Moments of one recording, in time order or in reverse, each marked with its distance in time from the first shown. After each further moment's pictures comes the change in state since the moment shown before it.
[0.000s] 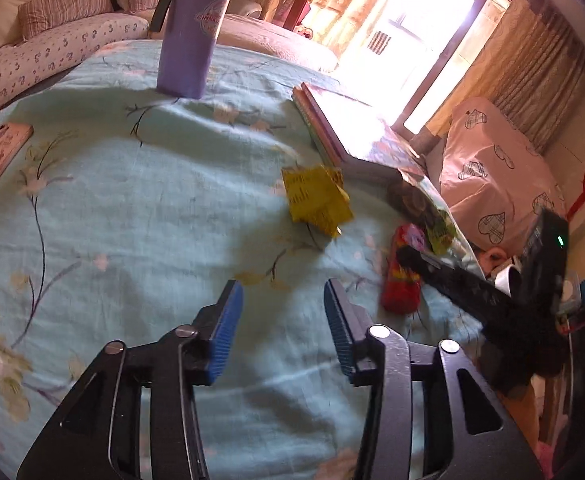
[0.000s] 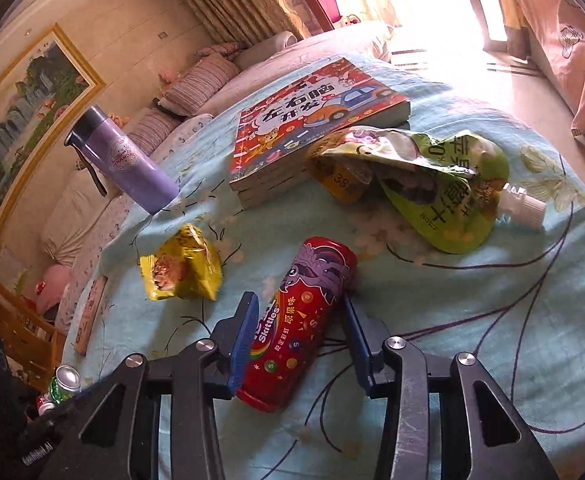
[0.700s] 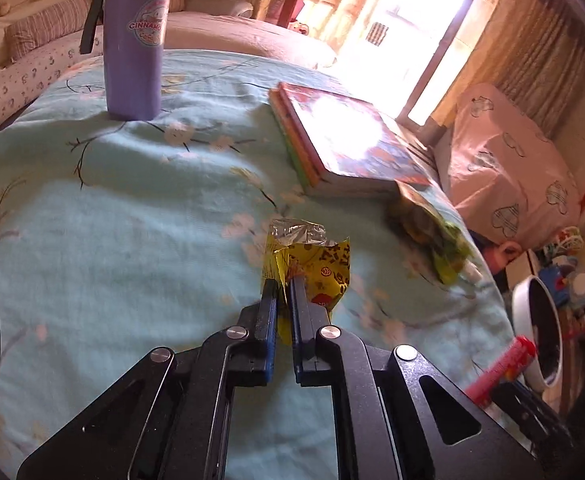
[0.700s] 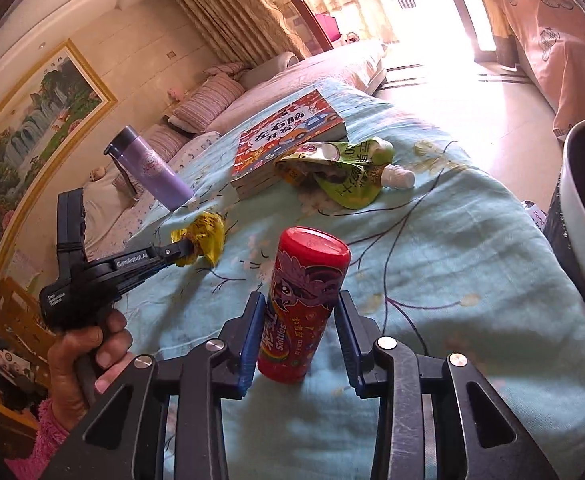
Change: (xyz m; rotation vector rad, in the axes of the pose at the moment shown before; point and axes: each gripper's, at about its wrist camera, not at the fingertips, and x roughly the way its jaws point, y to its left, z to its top) left arm 0.038 -0.041 0.020 0.061 0.001 0.037; right arm -0.090 -0.034 -0.035 0.000 -0.061 0.036
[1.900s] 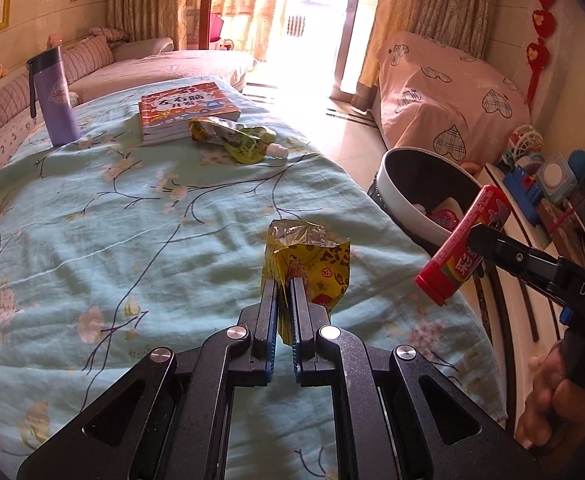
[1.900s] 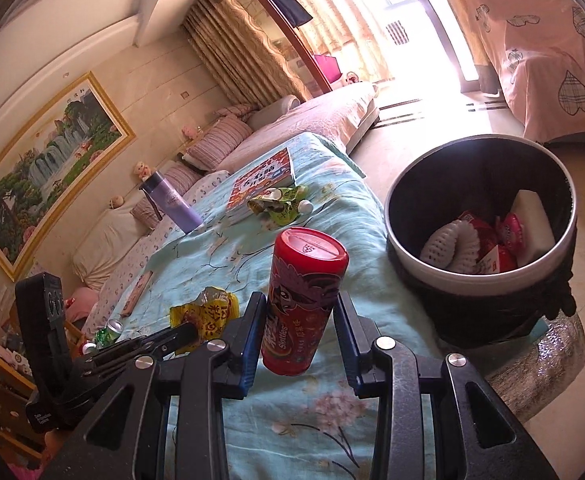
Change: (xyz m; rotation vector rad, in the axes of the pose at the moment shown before) left arm -0.095 -0.179 -0.150 0.300 -0.044 -0.019; right arm -0.139 -0.080 -0.037 0.008 -0.155 0.040
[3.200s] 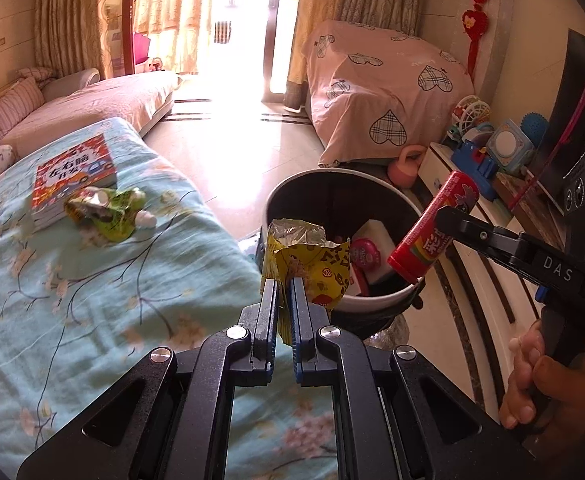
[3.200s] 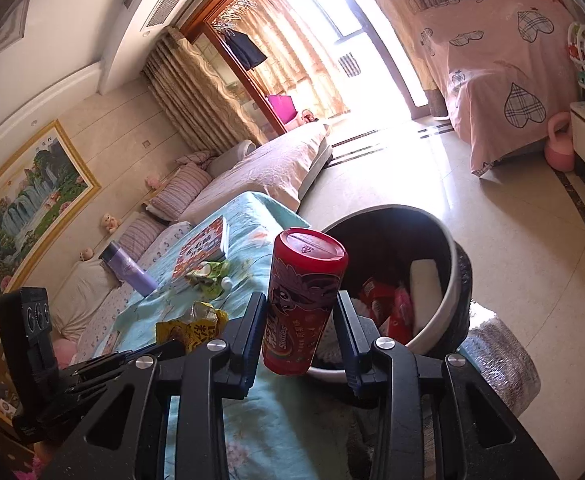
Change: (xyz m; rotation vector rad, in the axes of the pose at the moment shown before) left arm 0.035 -0.111 0.068 0.185 -0.008 -0.158; right arm -0.049 -0.080 0.050 0.085 -0.145 -0.126
